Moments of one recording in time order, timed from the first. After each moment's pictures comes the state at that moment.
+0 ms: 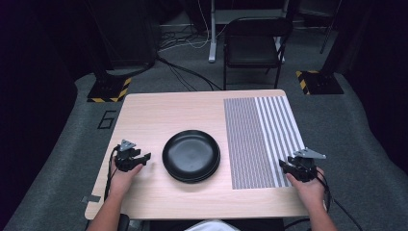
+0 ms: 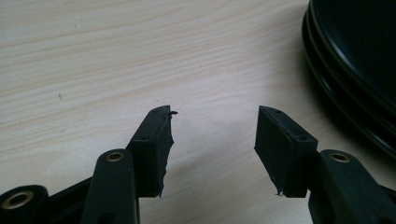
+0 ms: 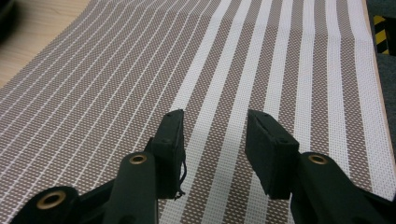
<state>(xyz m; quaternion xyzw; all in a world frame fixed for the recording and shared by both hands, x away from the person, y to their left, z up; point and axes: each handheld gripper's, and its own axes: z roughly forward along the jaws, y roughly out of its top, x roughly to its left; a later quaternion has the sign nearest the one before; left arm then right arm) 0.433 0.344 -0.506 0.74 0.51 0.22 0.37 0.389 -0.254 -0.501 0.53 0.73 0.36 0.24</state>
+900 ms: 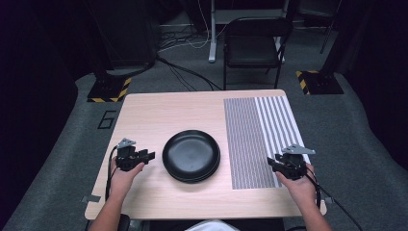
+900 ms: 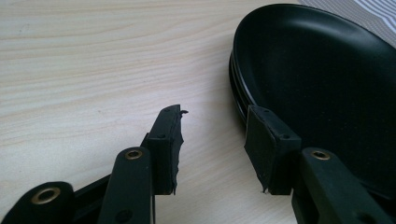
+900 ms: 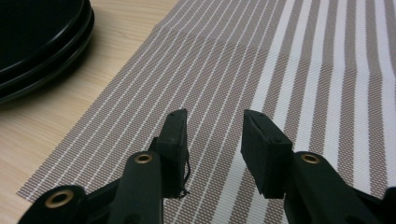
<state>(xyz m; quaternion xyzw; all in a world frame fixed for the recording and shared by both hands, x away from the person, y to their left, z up) 0.421 0.330 -0.479 0.73 0.52 0.14 0.42 0.383 -0.211 -0.467 0.50 0.75 0.37 0.22</state>
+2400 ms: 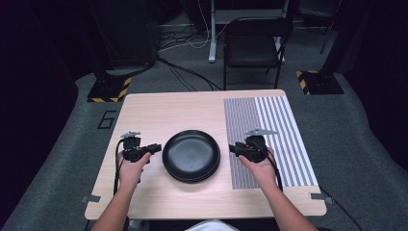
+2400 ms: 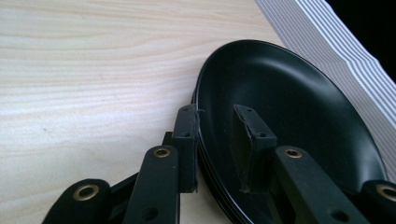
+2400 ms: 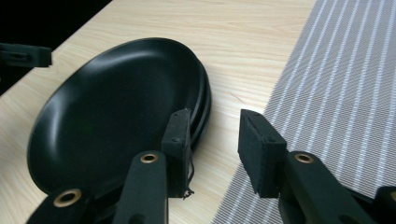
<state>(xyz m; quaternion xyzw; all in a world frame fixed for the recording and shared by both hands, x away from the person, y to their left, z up) 0.439 0.305 -0.461 0.69 0.57 0.09 0.44 0.431 -0.107 -0.446 0.49 0.74 0.45 0.11</state>
